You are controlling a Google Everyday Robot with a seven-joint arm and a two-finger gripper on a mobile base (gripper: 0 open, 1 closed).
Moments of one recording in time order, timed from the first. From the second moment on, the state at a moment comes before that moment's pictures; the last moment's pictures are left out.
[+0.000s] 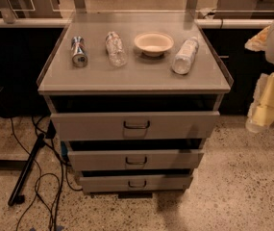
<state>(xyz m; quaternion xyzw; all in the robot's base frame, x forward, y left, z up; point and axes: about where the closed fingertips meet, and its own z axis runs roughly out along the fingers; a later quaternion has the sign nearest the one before) 0.438 -0.217 0.976 -0.60 0.78 -0.03 0.16</state>
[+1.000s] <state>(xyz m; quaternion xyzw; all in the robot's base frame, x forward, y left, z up) 0.422 -0.192 0.881 -0.63 0.76 -0.02 0.14</state>
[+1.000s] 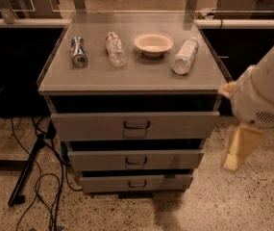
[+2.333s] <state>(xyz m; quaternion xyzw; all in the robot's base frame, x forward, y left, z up) 0.420 -0.158 0.737 -0.64 0.76 0.03 0.11</state>
